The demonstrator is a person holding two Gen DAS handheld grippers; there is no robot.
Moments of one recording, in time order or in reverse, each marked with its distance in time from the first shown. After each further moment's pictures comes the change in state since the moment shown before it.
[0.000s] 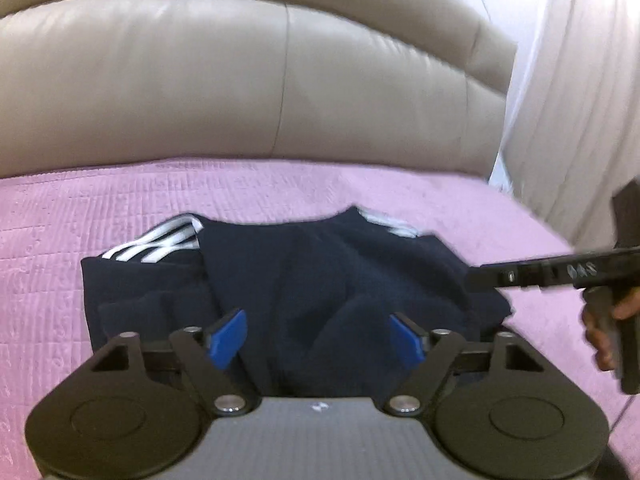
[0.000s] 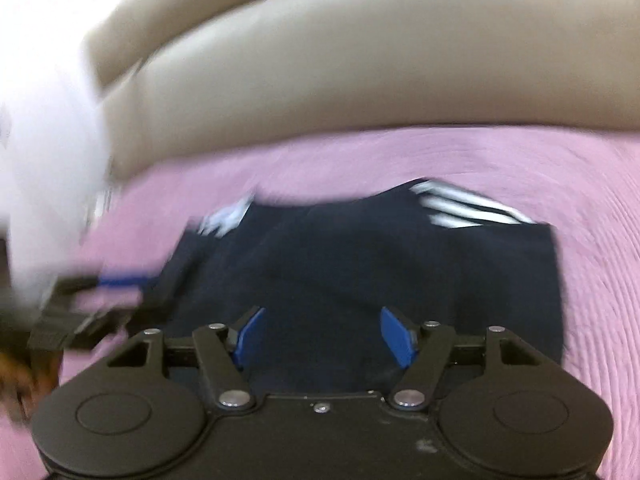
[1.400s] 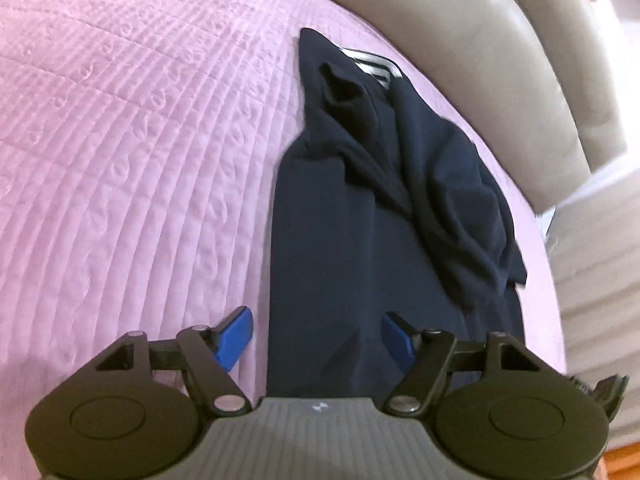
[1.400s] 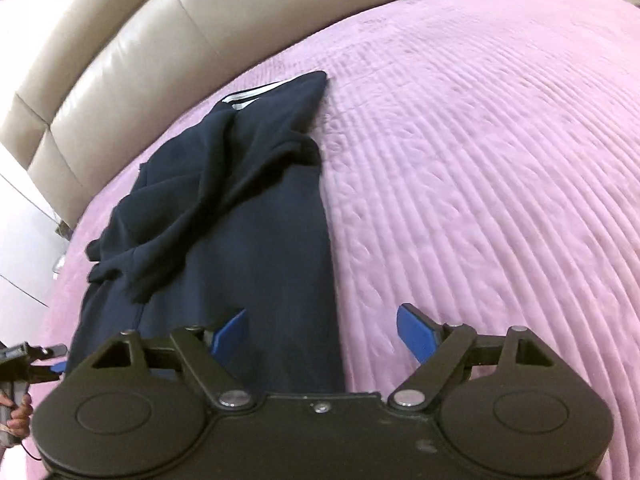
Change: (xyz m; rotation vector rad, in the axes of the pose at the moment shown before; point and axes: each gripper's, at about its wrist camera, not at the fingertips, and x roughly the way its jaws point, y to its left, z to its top) left arm -0.116 0.105 -0.146 -0.623 0.251 -0.038; right arm -0.146 -0.131 -0.192 0.527 0.036 -0.064
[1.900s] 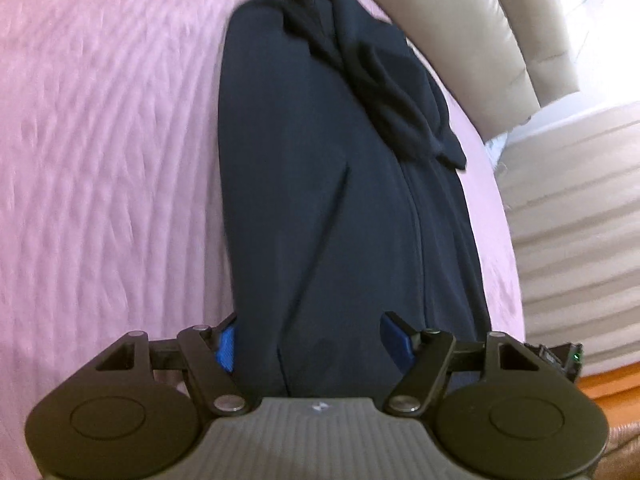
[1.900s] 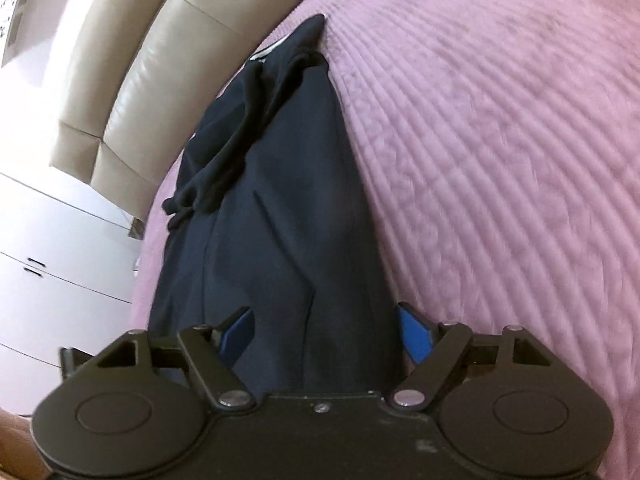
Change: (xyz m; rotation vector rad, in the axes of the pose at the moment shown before) left arm -0.030 -0.006 -0.112 0.014 0.186 -0.174; right arm -0.066 -0.030 -0.111 0.196 0.115 0.235
